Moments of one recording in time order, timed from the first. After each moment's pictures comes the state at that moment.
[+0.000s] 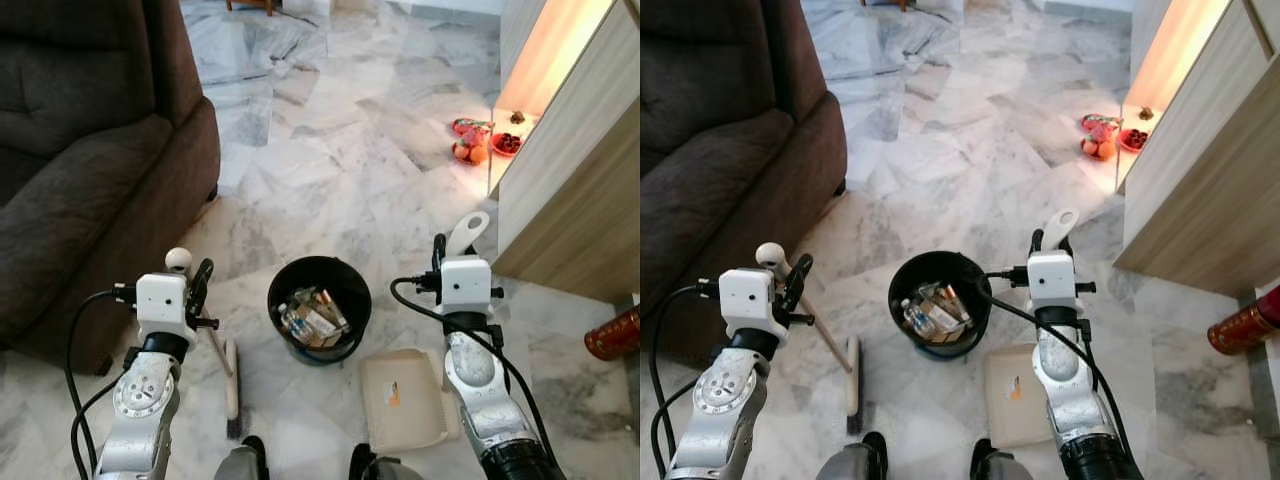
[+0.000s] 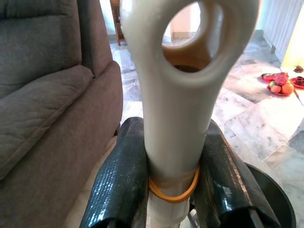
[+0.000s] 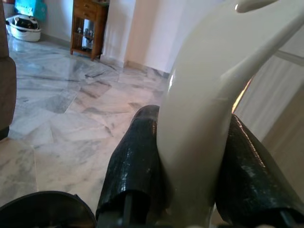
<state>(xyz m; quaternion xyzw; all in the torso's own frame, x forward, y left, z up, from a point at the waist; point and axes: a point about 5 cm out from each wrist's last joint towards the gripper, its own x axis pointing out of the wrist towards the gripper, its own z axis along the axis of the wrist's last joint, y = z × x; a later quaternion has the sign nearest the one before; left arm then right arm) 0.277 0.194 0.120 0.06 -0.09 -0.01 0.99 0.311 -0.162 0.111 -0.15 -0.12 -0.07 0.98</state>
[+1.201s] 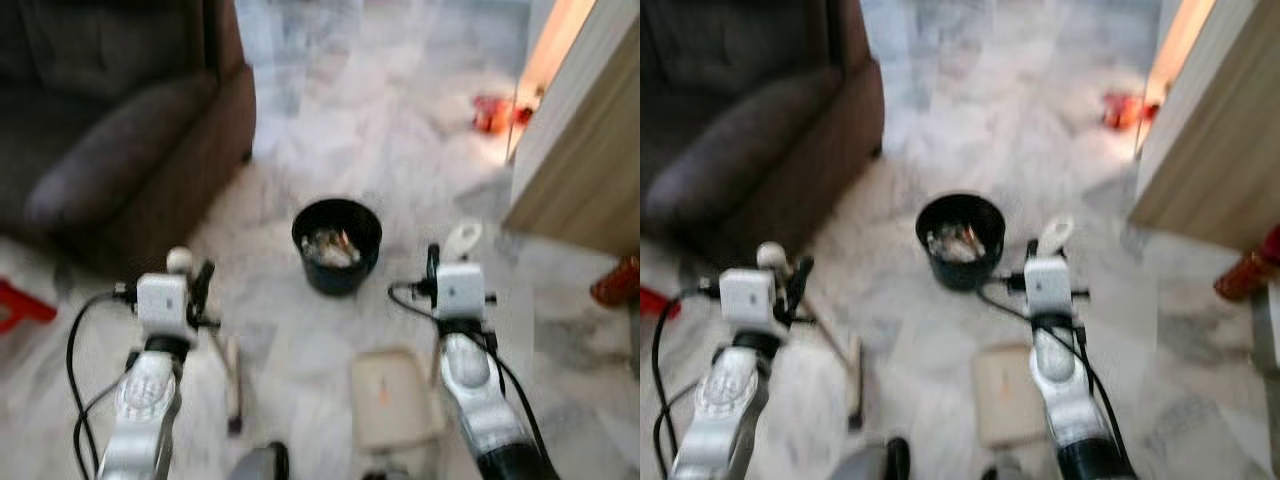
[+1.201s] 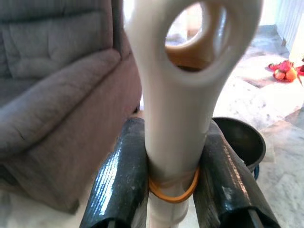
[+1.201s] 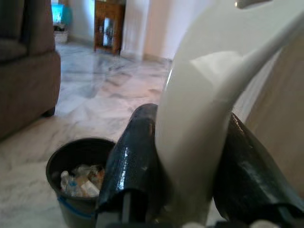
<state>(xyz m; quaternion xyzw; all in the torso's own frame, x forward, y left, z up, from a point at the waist) 0.277 0.192 0.121 0.06 -0.10 -0.01 0.99 0.311 -0.161 0.102 -0.13 -0.10 -0.06 0.98</state>
